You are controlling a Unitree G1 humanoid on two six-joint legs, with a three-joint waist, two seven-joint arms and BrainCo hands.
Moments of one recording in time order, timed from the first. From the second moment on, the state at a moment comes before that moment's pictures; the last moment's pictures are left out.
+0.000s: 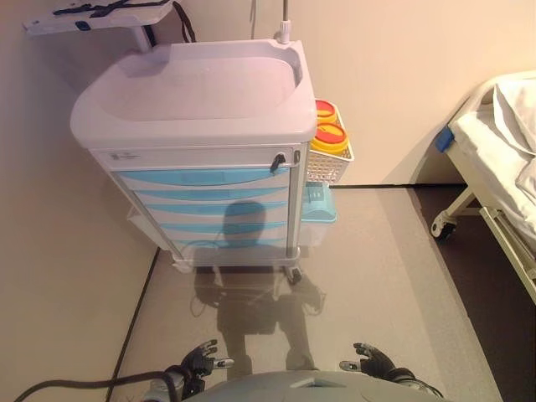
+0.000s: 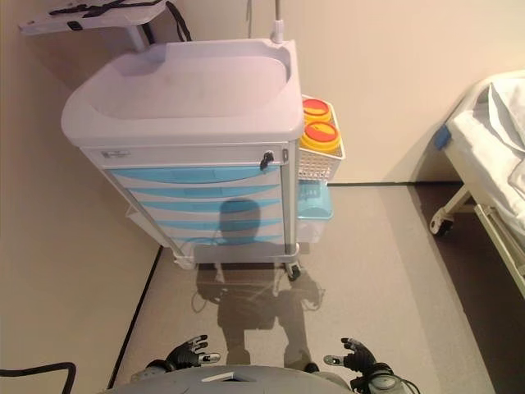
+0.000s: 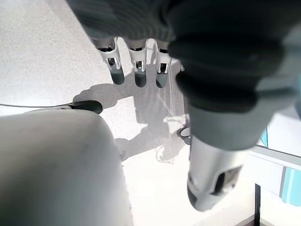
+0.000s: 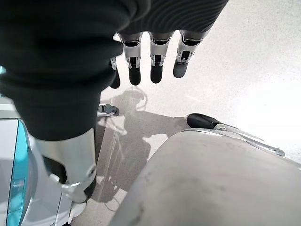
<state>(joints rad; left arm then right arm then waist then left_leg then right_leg) 0.00 0.21 -0.22 1.27 -0.22 -0.20 -0.22 0.03 -0.25 0.19 1.25 0.01 -0.22 0.09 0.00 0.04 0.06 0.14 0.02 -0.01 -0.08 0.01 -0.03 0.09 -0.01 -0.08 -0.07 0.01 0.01</state>
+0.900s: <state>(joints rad) -0.47 0.30 -0.20 1.02 -0.79 -0.41 -0.30 -0.26 -0.30 0.26 1.11 0.19 -0.26 0.07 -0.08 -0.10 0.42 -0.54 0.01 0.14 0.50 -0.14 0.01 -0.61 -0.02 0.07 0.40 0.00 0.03</state>
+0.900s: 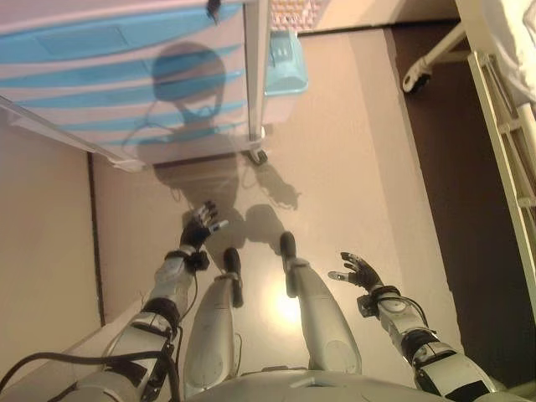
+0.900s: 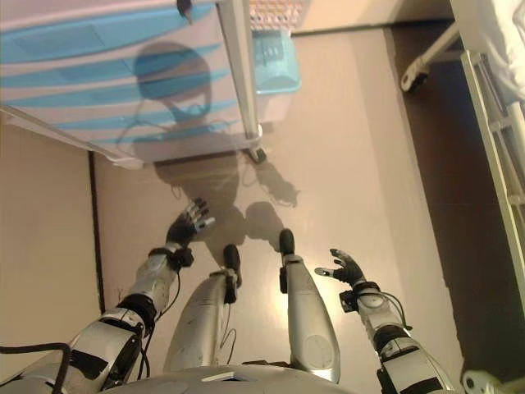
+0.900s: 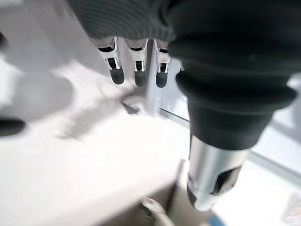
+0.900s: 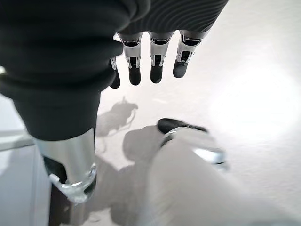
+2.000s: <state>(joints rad) -0.91 0.51 -0.11 0.84 -1.66 -0.44 -0.54 -0.22 -0.31 0.36 1.01 0.30 -0.33 0.05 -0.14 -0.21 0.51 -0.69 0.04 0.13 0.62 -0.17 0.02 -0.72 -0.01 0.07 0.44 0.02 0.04</state>
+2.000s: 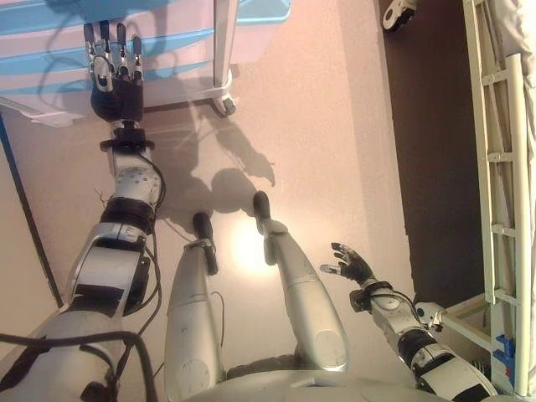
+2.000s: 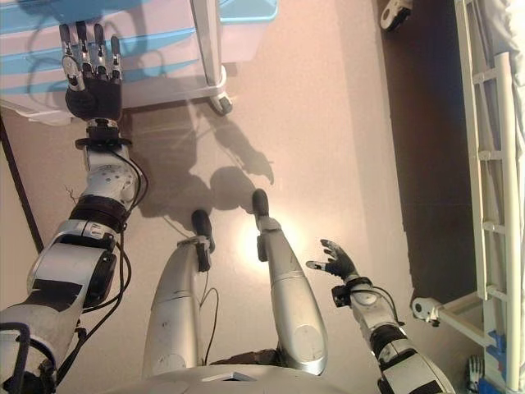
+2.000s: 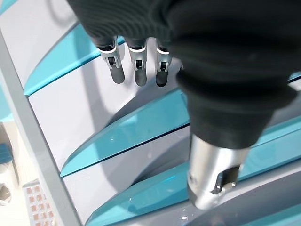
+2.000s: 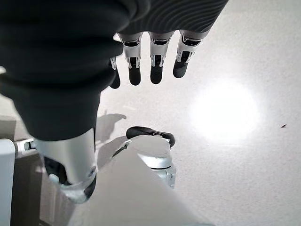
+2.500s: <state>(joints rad) -0.94 0.55 -0.11 0.85 -1.84 -0.42 -0.54 -0.20 -0.30 0.37 1.00 0.30 -0.32 0.05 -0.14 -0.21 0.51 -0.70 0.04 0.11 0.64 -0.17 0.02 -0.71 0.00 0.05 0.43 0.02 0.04</state>
